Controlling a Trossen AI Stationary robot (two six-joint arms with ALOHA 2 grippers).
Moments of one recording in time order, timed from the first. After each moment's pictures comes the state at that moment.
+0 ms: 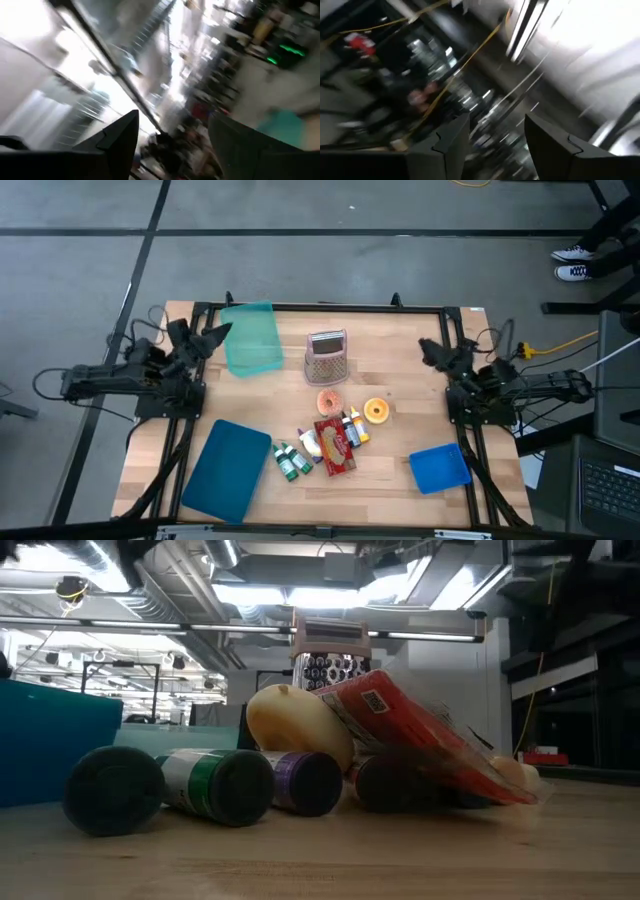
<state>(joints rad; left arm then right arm) 0.09 0.33 0.40 0.34 -0.34 -0.68 0.07 0.22 0.02 0.79 0.53 0.86</state>
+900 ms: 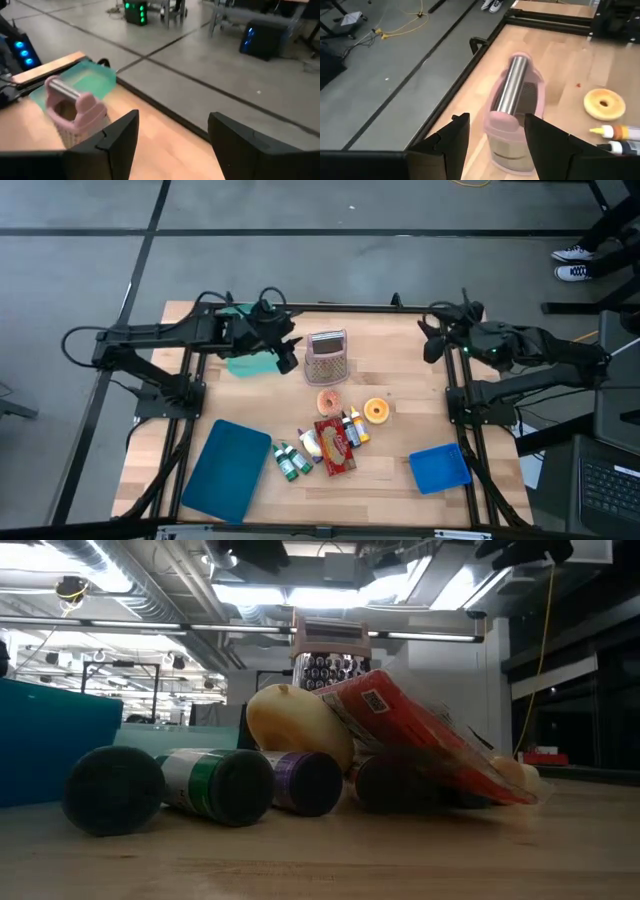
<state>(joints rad) 0.06 1.34 1.42 -0.75 -0.50 -0.15 0.07 0.77 1.09 -0.83 0.79 0.42</state>
